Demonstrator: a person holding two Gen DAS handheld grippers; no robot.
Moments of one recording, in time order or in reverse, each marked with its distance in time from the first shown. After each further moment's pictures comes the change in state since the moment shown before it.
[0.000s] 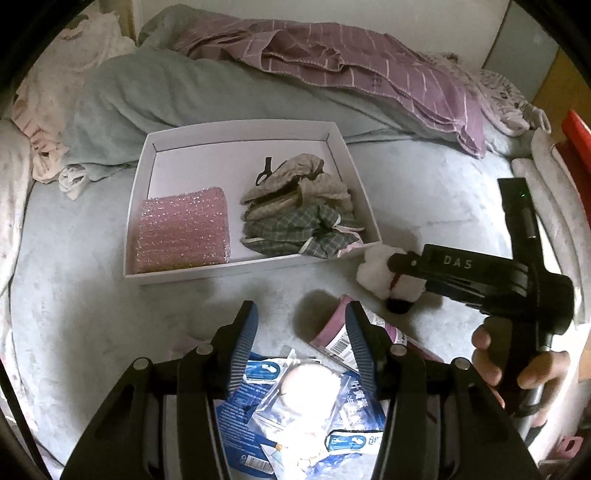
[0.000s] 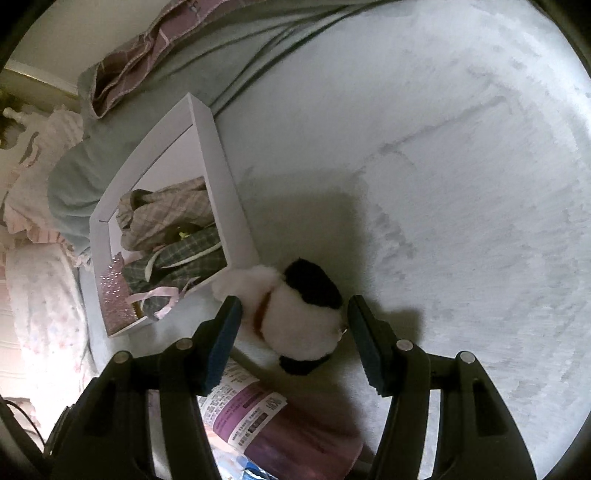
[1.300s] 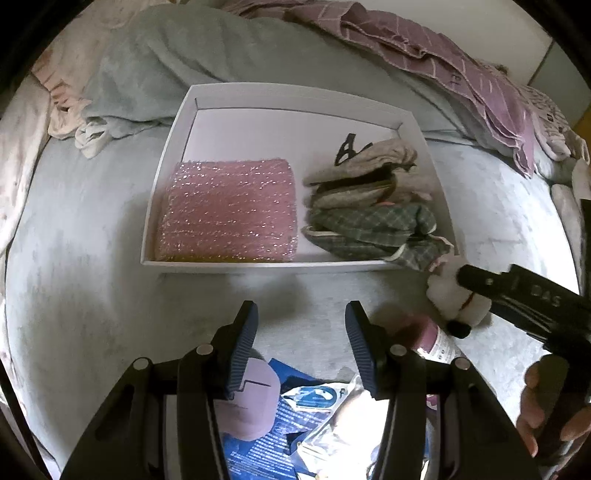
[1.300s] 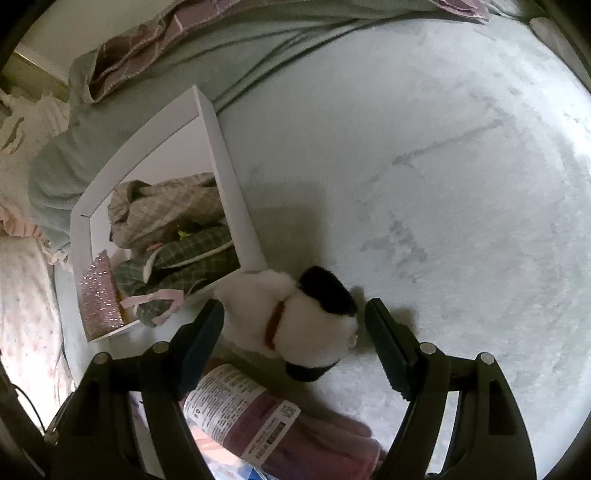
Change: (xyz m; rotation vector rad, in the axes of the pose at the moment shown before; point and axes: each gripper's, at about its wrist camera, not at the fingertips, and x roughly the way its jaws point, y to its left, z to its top) left arm 0.049 0.052 0.007 -0.131 0.062 0.080; right arm 0.008 0.035 -0.003 -0.041 -0.048 -0.136
